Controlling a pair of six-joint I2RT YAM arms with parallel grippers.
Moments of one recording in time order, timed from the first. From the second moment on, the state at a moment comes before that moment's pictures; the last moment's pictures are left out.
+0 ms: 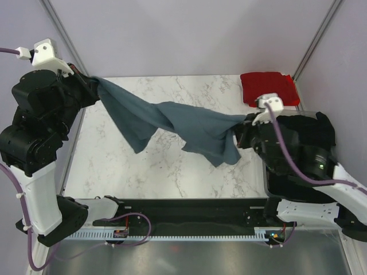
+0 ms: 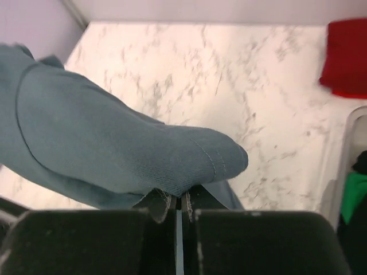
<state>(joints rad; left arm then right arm) -0.43 1.26 2.29 -1.20 -0.42 -0.38 1.10 0.95 1.35 -0.75 0.66 0.48</state>
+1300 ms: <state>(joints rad) -0.43 1.17 1.64 -1.15 -0.49 -0.38 0.35 1.48 1.41 -0.75 0.11 0.43</state>
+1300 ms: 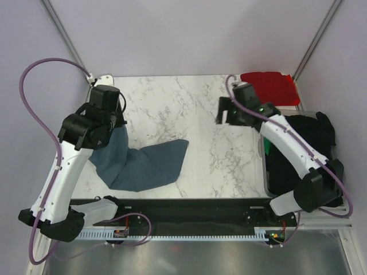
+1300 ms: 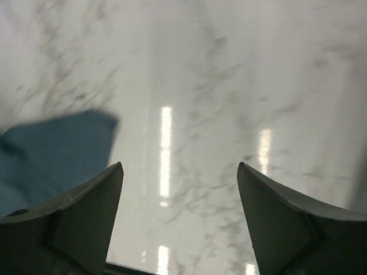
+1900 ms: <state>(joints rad) -0.43 0.98 1.51 -1.13 -0.50 -0.40 0.79 1.78 1.15 -0.28 -0.12 0.67</state>
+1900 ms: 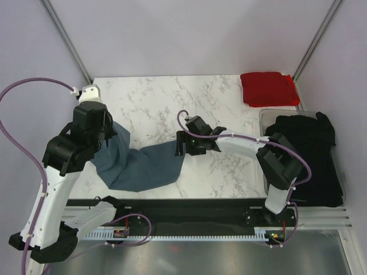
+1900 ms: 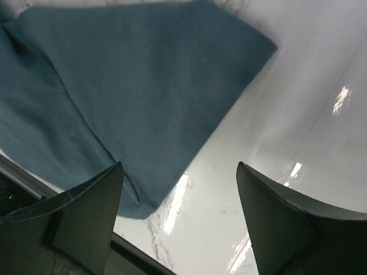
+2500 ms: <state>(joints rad) -0.43 0.93 1.46 -1.13 -0.55 -0.40 0.71 2.02 1.33 -0.22 -0.09 0.62</state>
